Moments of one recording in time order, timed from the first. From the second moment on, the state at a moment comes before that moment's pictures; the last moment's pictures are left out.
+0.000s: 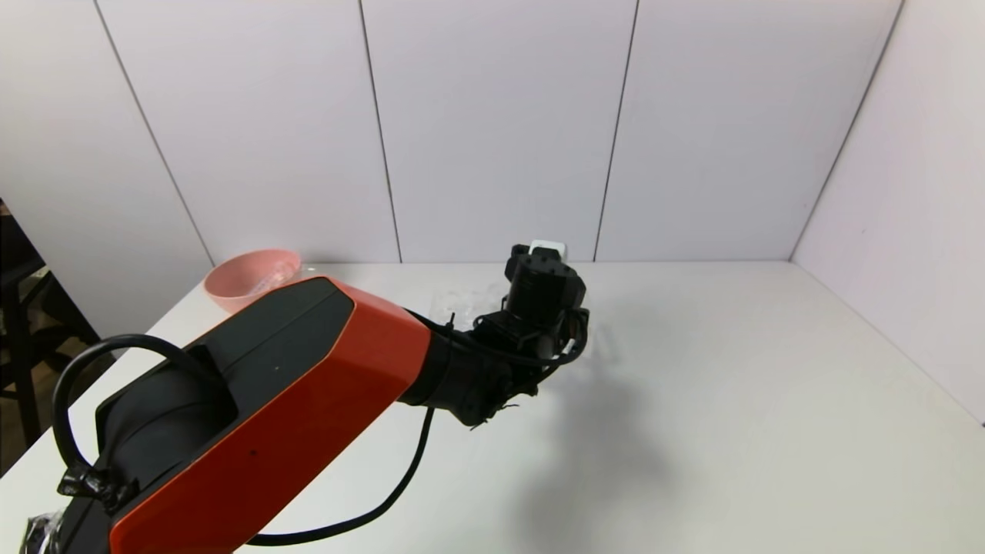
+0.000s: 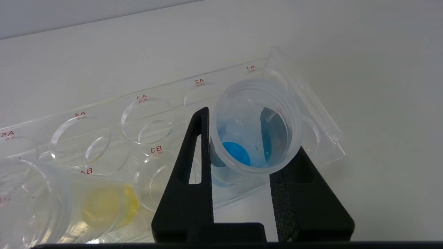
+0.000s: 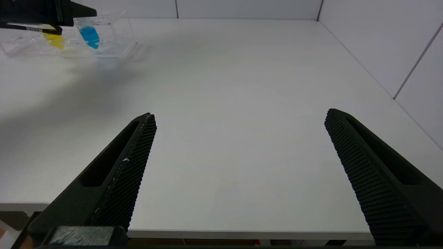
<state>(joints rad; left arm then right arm) -0.82 2.37 -1.57 -0.55 0.34 -0.18 0.00 0.00 0.00 0.01 0.00 0.00</state>
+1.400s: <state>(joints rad) -0.82 2.14 -1.58 -0.45 0.37 -0.10 0.00 0.00 0.00 0.01 0.00 0.00</state>
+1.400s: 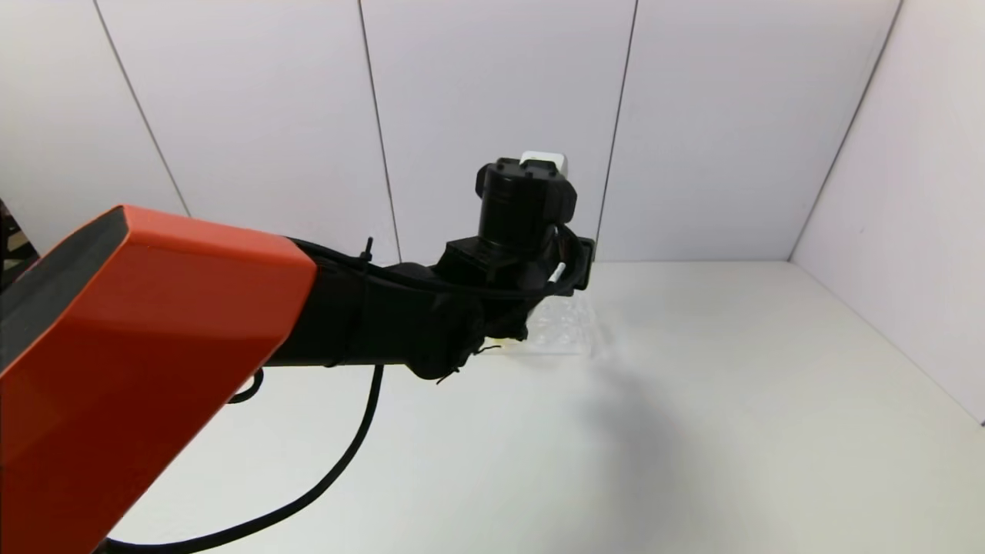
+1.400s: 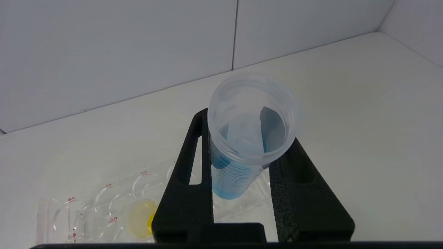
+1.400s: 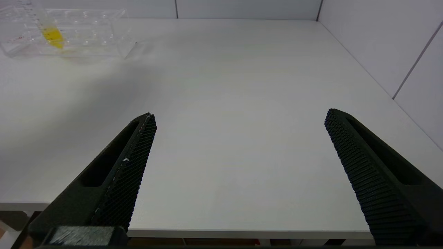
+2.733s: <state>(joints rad) -0.63 1.79 -1.38 -0.42 0.36 -0.03 0.00 0.00 0.00 0.01 0.00 0.00</state>
